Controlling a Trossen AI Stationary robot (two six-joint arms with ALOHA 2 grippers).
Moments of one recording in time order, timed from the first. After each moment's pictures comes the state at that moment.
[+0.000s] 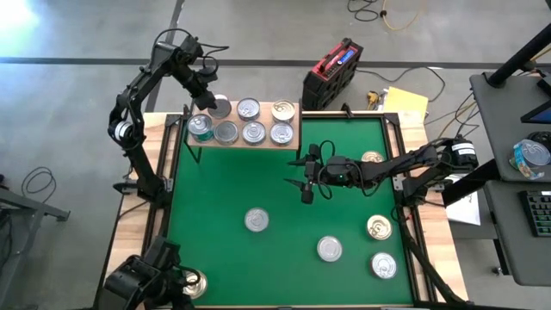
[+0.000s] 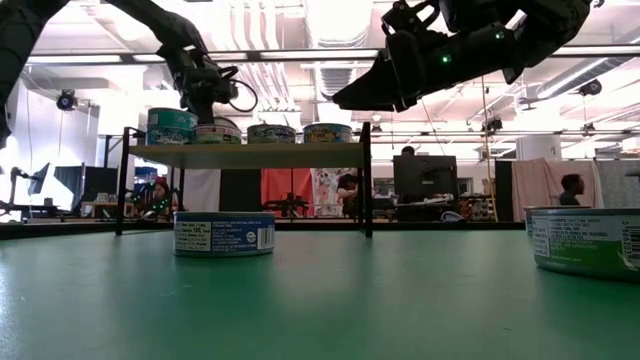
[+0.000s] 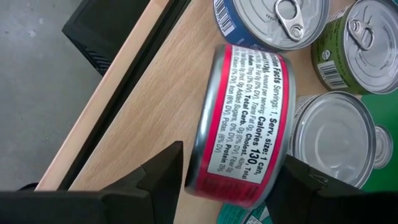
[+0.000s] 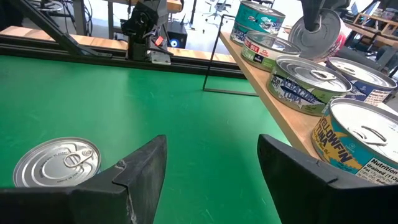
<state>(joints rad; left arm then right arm) 1.16 1.81 1.82 -1.43 0.43 0.58 -0.03 1.51 0.70 0.58 0.18 -0.16</state>
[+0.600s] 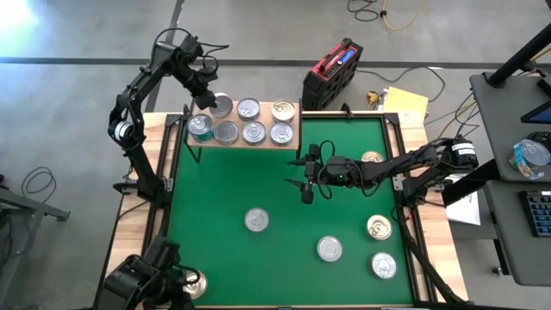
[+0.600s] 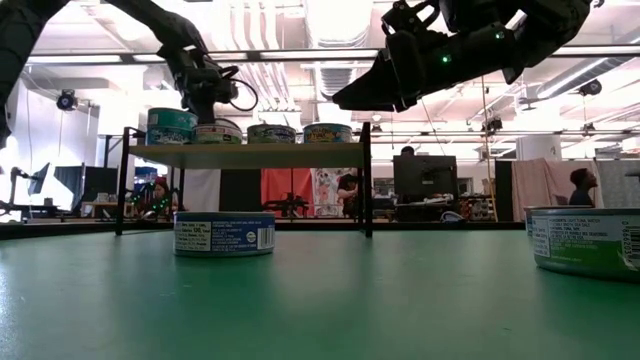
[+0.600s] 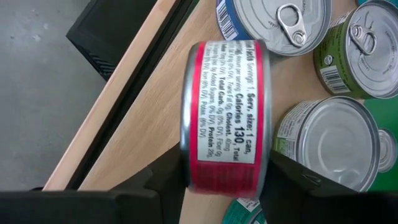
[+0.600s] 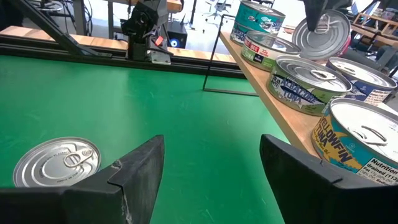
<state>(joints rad) 1.16 1.81 1.82 -1.41 0.43 0.58 -0.03 1.51 0.70 0.58 0.18 -0.16</state>
